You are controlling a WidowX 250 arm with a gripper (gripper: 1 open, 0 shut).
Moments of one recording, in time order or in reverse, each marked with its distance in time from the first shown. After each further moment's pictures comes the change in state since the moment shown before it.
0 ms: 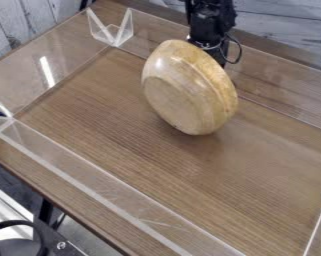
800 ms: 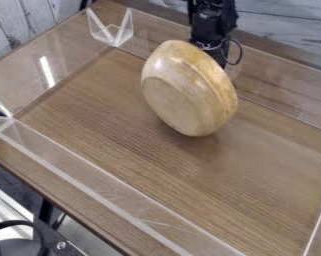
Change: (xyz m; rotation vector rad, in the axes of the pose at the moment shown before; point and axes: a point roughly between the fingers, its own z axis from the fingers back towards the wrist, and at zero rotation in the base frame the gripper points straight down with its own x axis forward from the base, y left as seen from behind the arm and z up) arm -0.002 0.000 0.000 0.004 0.030 0.000
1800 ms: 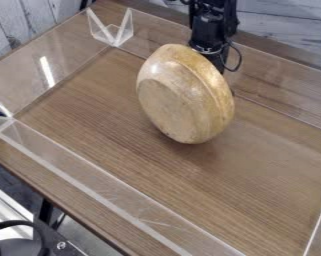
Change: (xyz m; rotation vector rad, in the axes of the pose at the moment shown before) arm -0.012 -0.005 -0.002 -0.004 0.081 -0.006
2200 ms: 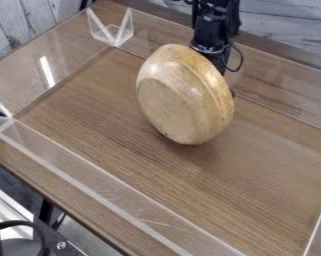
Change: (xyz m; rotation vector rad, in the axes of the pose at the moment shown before) arm 0.001 0.000 0.000 -0.003 0.037 -0.003
